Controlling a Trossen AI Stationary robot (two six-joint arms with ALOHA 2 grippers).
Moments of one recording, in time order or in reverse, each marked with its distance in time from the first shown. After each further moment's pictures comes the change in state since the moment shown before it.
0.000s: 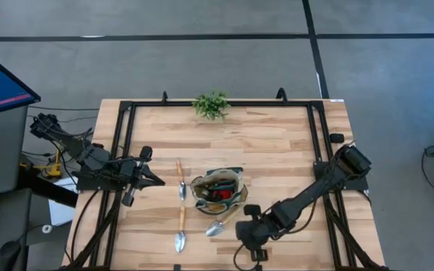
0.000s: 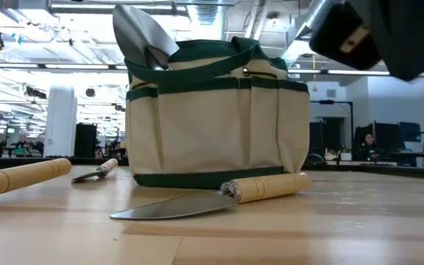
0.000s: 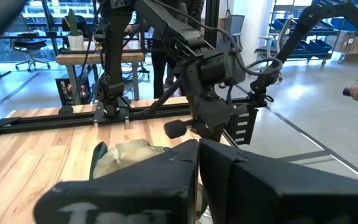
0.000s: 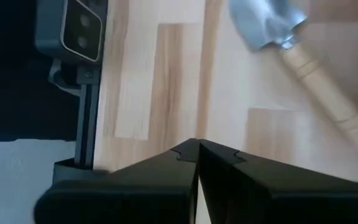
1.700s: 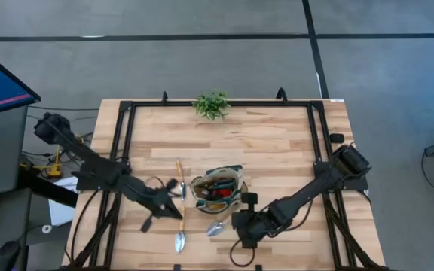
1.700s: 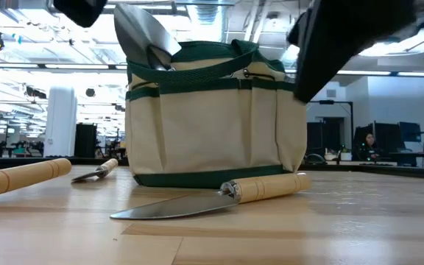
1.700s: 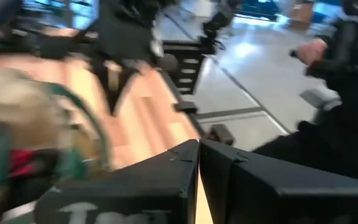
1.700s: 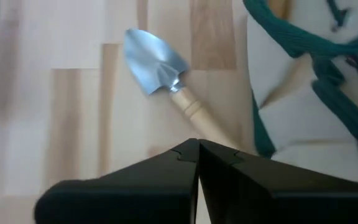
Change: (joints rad) left arm -0.045 0.501 0.000 0.296 0.227 -0.203; right arm -0.025 -0.007 -0.004 -0.032 0.319 -0.041
